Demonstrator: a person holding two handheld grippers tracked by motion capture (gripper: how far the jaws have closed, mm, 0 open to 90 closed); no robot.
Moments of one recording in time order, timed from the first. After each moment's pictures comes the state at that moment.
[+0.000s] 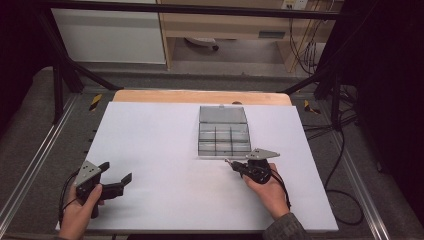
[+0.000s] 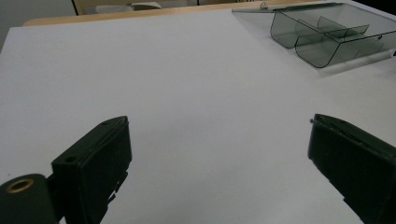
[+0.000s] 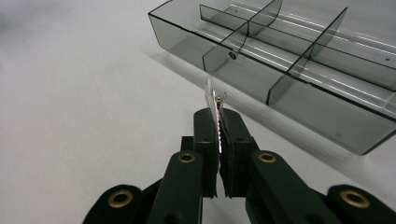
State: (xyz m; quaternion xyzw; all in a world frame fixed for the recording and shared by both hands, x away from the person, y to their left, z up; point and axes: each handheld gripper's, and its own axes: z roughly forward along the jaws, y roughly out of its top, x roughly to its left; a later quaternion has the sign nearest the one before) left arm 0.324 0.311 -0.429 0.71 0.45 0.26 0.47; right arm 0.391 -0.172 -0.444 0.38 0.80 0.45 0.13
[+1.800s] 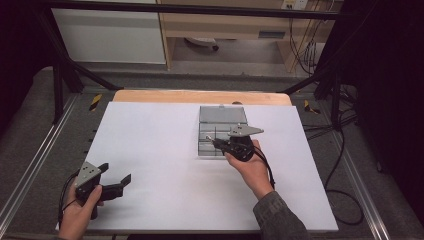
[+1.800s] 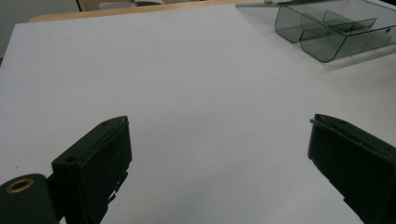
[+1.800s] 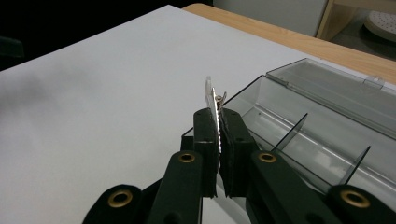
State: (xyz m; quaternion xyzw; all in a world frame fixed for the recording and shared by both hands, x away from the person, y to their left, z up) left arm 0.323 0.314 -0.431 0.72 0.46 0.26 0.46; right arm 0.431 -0.118 -0.382 0.33 0.79 0.49 0.15
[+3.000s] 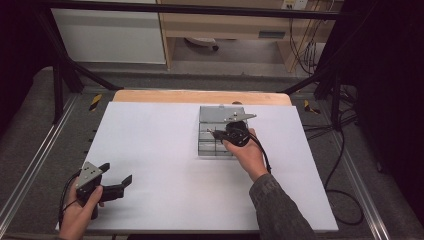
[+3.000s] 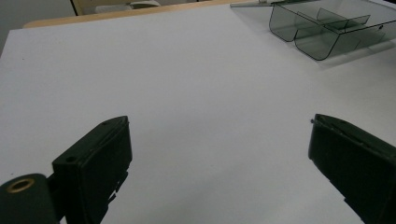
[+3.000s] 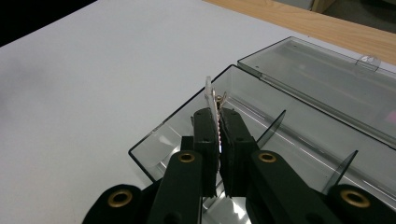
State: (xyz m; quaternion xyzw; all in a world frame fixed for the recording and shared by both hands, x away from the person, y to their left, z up) left arm 0.321 0.309 -0.430 0.72 0.44 0.26 0.46; right arm 0.481 -0.113 -0.394 0.37 0.80 0.45 0.13
